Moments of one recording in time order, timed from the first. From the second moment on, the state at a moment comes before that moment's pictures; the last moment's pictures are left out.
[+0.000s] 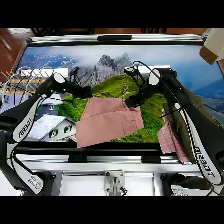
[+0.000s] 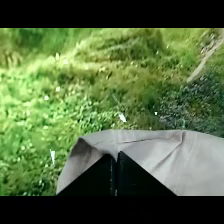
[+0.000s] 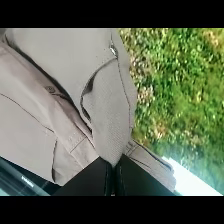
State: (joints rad) left arm -0.17 -1.89 1.59 0.89 -1.00 -1.35; right arm 0.36 -1.51 1.44 -1.29 1.28 1.28
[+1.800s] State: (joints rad) left arm -0.03 -1.23 1.63 0.91 -1.10 -1.30; right arm 0.49 -1.35 1.70 -1.43 1.17 1.43
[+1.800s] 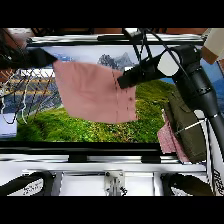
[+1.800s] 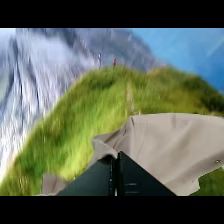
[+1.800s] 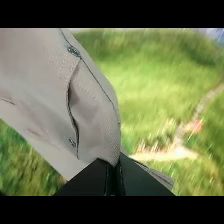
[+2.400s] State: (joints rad) left arm -0.04 -0.99 1.91 0.90 -1.21 -1.28; right arm 0.51 -1.21 1.96 -1.20 1.36 1.51
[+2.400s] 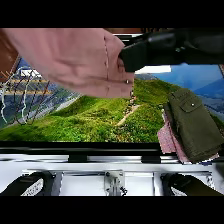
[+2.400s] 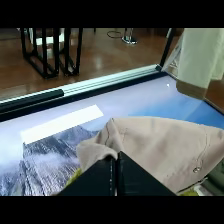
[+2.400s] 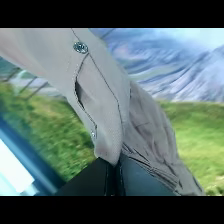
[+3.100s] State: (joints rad) left arm -0.04 -1.03 1.44 1.12 -1.31 -1.40; right arm 0.63 -1.30 1.55 -1.48 1.40 1.73
